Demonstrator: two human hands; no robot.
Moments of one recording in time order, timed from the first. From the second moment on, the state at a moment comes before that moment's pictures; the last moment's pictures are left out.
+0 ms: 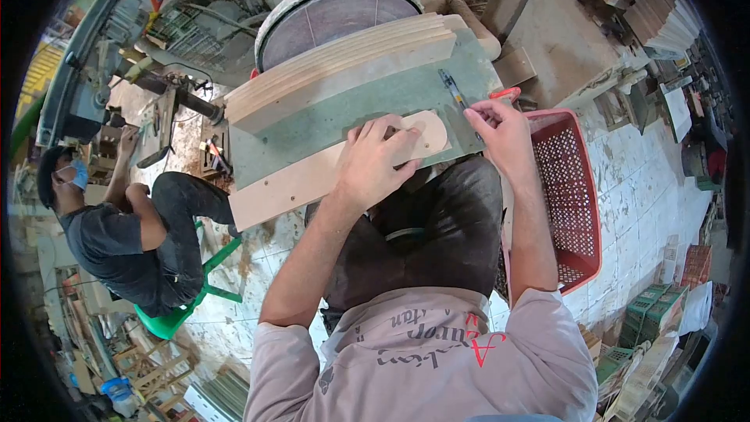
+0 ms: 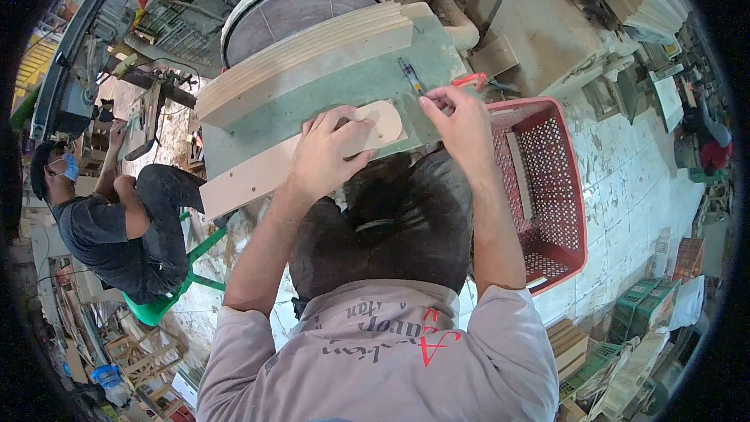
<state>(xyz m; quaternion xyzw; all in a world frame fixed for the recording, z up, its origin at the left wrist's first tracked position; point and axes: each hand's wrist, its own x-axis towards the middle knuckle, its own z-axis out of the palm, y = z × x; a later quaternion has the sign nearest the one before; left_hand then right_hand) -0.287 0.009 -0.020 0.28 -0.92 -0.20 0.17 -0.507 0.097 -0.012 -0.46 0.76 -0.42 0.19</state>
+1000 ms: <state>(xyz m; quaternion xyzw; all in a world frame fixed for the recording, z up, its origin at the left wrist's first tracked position) -0.286 0.011 -0.024 0.26 -0.93 -0.18 0.19 -0.538 0.086 -0.033 -0.33 0.72 -0.46 0.41</state>
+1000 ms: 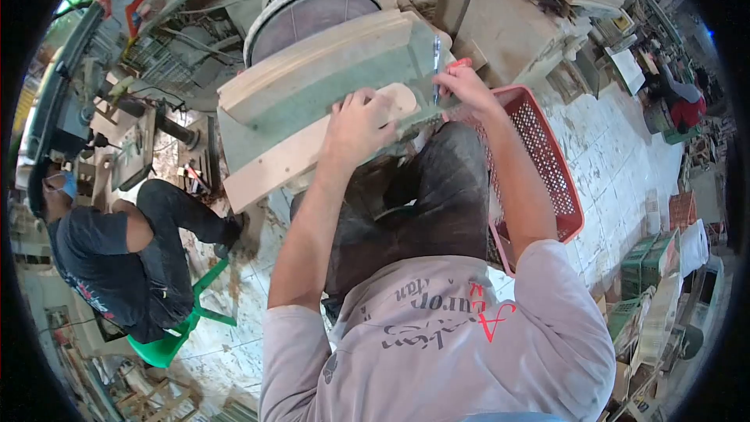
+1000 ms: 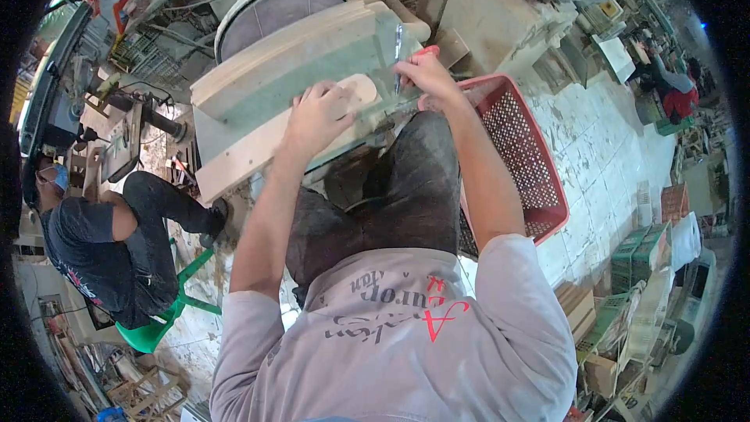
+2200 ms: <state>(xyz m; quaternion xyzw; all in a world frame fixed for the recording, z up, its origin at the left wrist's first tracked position) -0.285 0.012 -0.022 0.28 -0.92 -0.19 0.18 -0.529 0.088 -0.039 -0.33 0.58 -0.64 0.39</state>
